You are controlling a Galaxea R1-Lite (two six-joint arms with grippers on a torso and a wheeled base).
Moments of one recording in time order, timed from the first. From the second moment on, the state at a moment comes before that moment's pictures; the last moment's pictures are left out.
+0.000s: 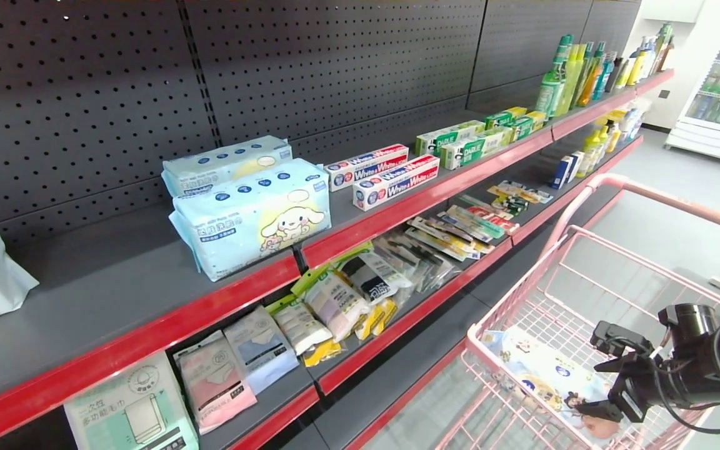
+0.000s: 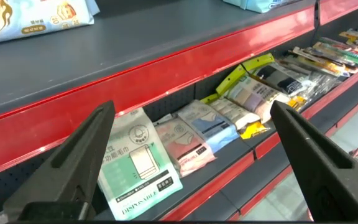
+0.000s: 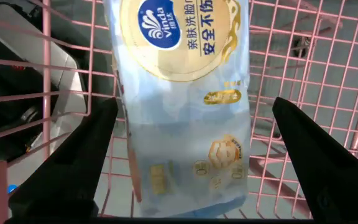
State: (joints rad) left arm 0.00 0.00 0.00 0.00 0.03 0.00; right arm -0.37 2.21 -0.64 -0.37 0.45 -1.00
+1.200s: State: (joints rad) left arm 0.00 0.00 0.00 0.00 0.03 0.00; right arm -0.31 2.37 -0.65 -0.44 0.46 -1.00
